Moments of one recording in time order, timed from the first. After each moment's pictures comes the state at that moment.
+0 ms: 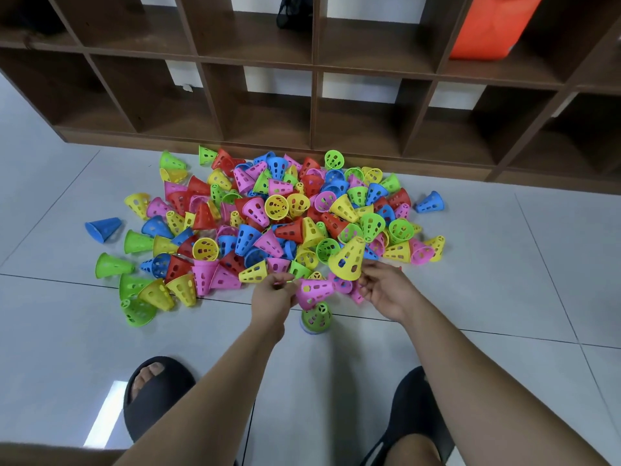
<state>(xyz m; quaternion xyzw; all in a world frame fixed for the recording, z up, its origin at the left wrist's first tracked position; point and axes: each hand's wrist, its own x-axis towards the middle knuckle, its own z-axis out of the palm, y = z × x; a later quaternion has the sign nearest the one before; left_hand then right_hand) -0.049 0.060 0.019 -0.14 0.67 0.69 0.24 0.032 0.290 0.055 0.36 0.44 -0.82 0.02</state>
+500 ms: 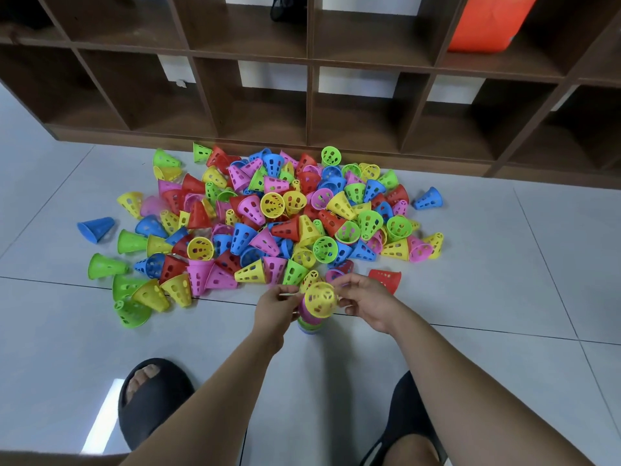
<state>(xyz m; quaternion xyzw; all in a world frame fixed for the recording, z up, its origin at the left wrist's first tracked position) -0.037 0.060 -0.004 -0.13 0.69 0.64 0.31 0.037 0.268 0.023 0.33 0.58 -0.74 0.13</state>
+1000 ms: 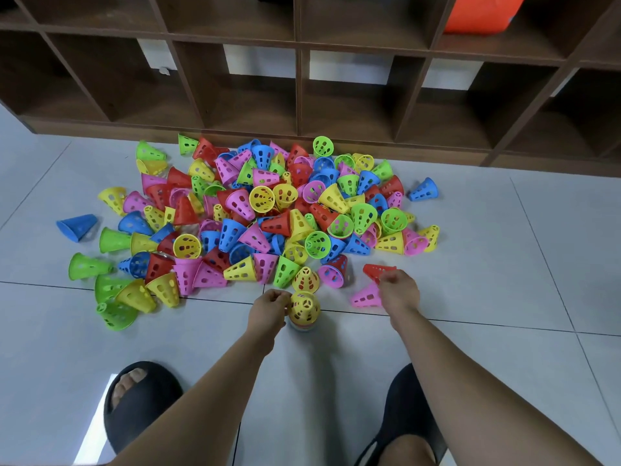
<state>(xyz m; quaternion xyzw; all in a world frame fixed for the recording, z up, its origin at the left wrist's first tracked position) -0.045 0.065 -0.035 -0.14 0.75 0.55 0.33 0.054 0.324 -0.021 0.55 0.70 -0.46 -0.05</state>
